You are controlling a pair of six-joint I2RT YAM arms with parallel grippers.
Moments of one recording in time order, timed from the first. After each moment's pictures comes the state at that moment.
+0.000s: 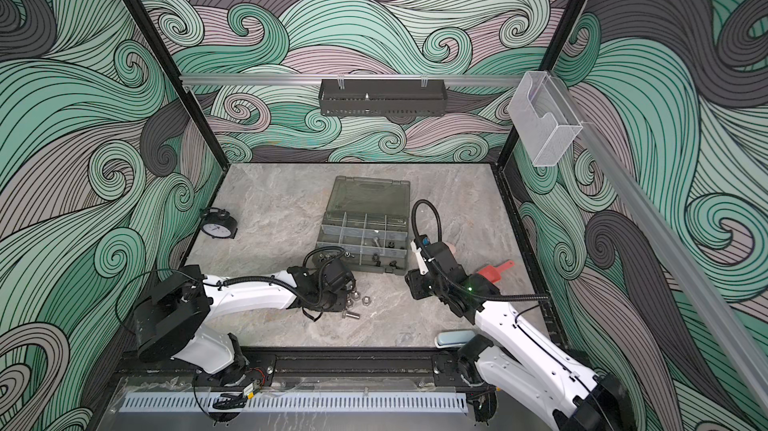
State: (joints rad) left arm -1.00 1.55 0.77 -0.46 -0.09 -0.94; right arm 0.60 0.87 0.61 -0.64 -0.04 0.30
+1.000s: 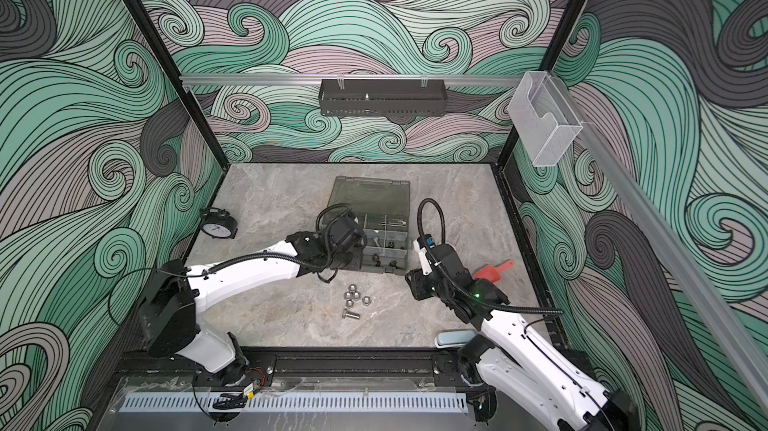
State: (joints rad) left arm -0.90 1.62 1.21 -0.59 -0.18 -0.69; right arm 0.60 0.79 0.60 -0.65 -0.07 0.33
